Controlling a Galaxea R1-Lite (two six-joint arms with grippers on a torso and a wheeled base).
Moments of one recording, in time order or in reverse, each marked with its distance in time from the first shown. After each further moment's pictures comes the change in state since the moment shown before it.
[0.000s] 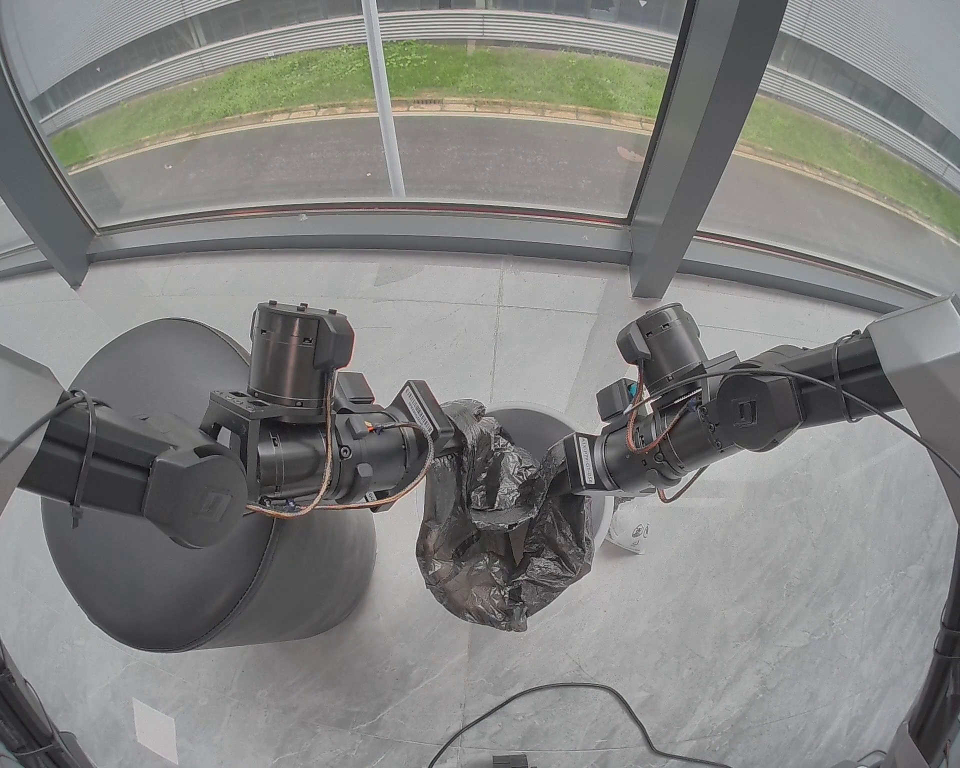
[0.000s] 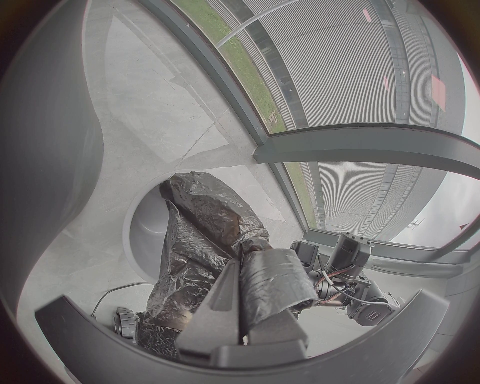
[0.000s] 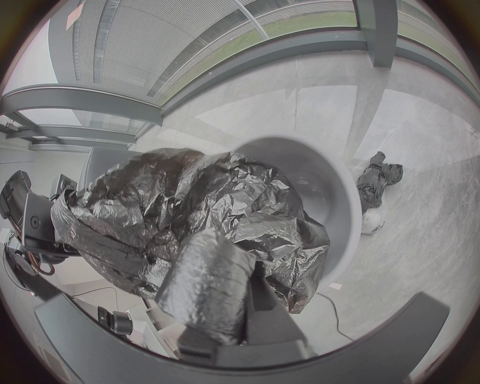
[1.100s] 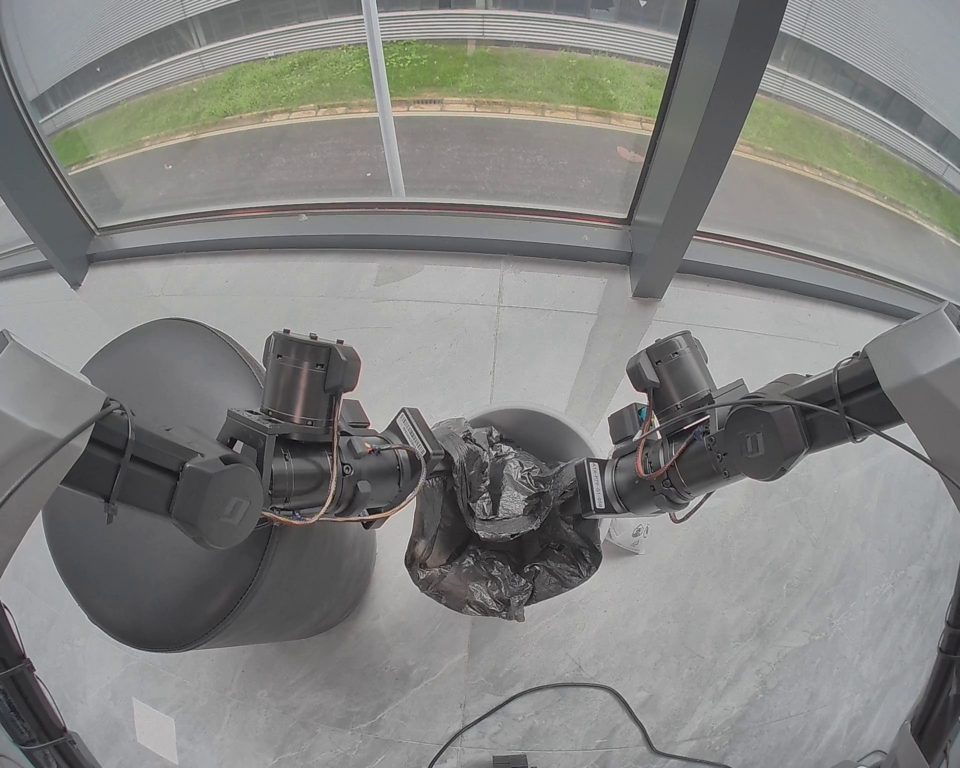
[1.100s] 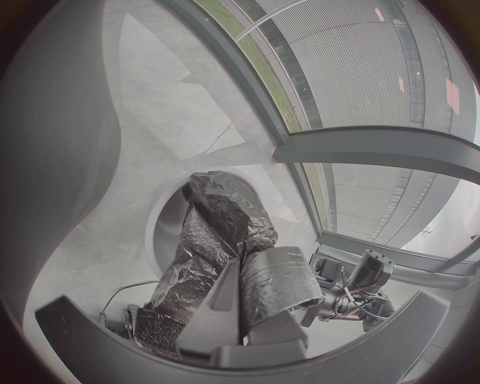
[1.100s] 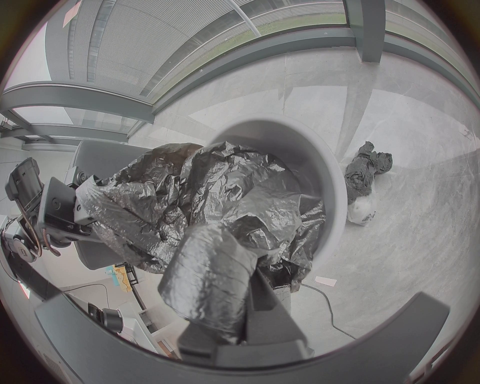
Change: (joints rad) left arm 0.043 0.072 0.004 0.012 0.003 0.003; right arm -0.007 -0.019 0.137 -0.103 -0.045 0.000
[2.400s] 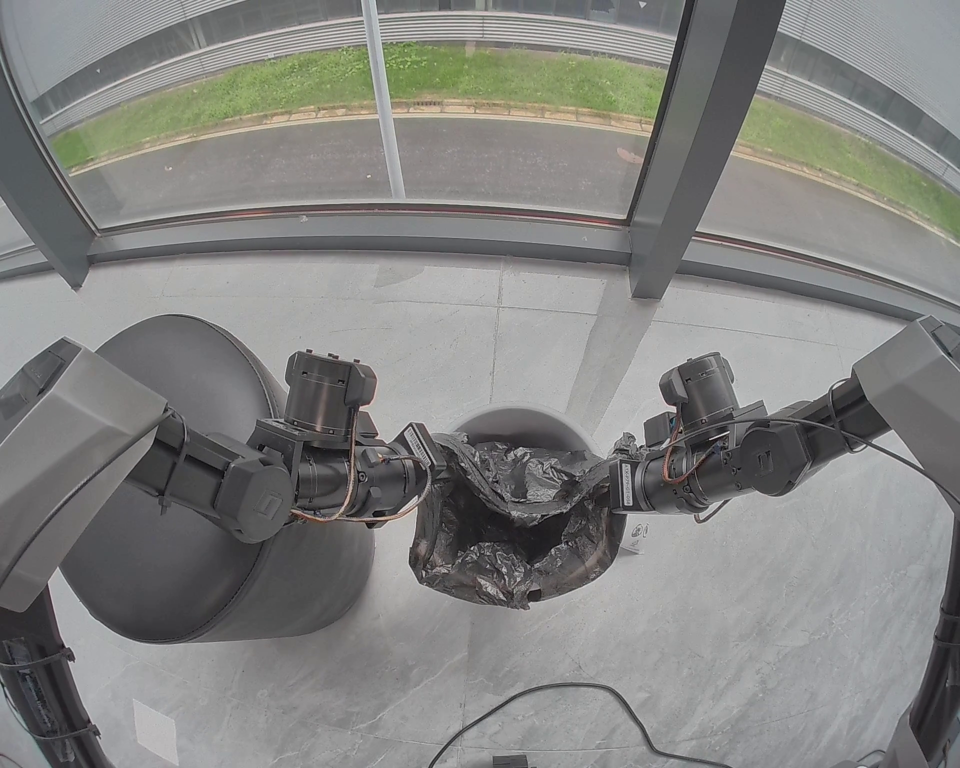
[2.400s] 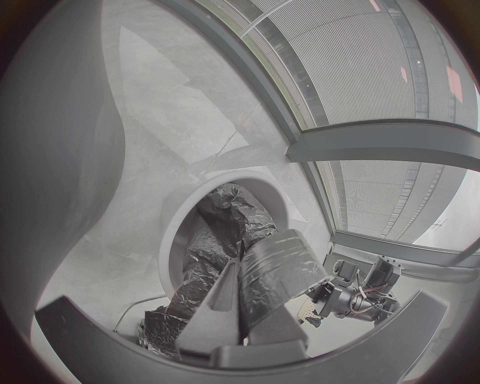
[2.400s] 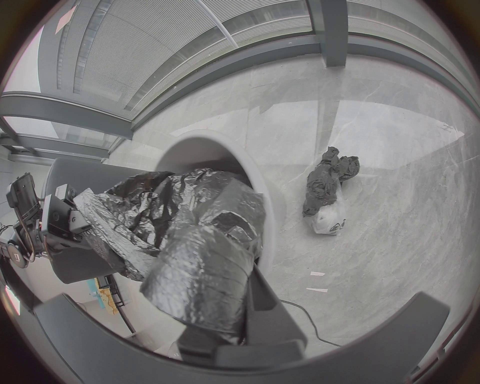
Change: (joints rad) left arm 0.065 0.150 -0.071 -0.011 0.020 0.079; right arm -0.099 0.041 0.103 -0.177 -0.069 -0.004
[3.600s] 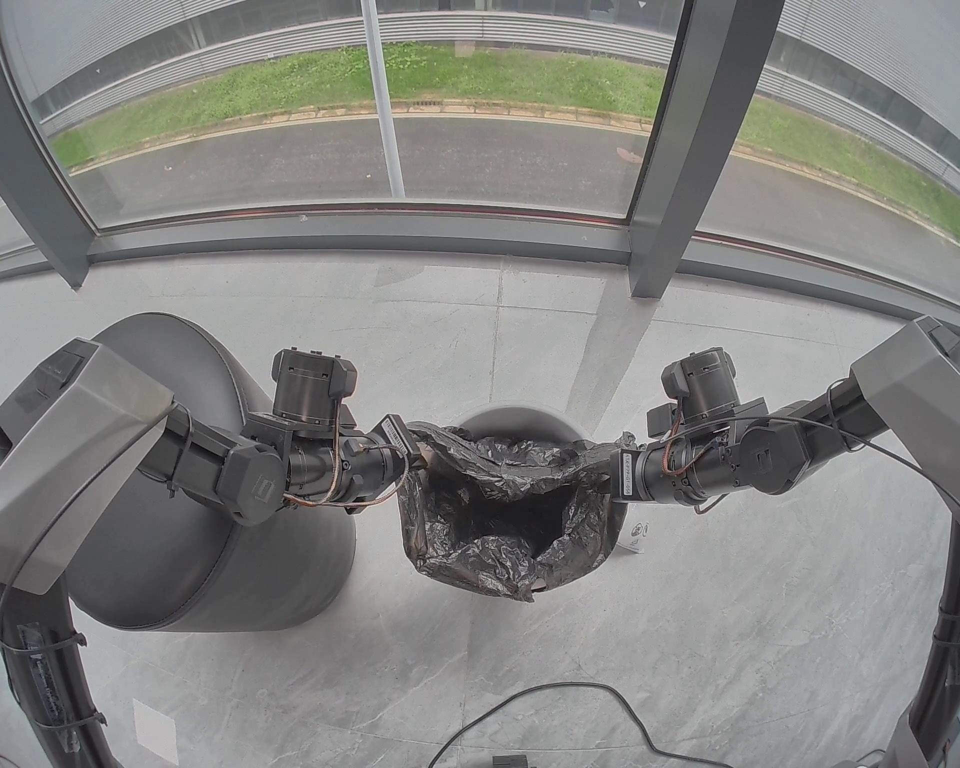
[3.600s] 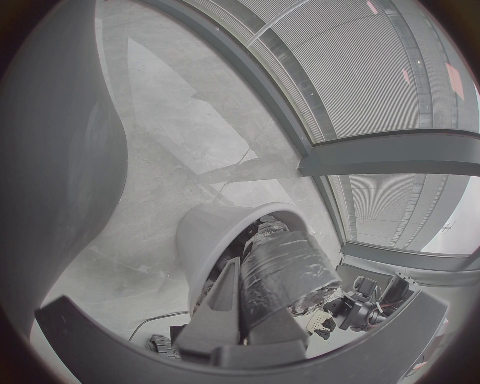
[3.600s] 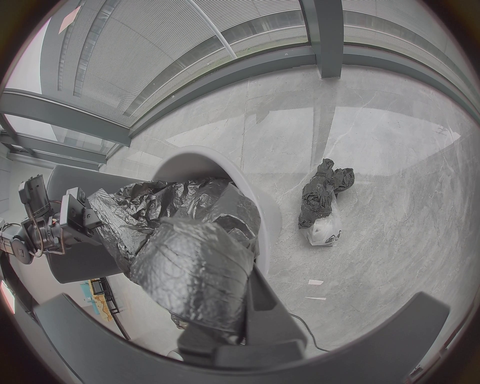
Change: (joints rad) left arm 0.071 0.051 -0.050 0.006 0.025 0.037; right arm -0.007 0.008 -0.009 -0.050 -0.041 0.003
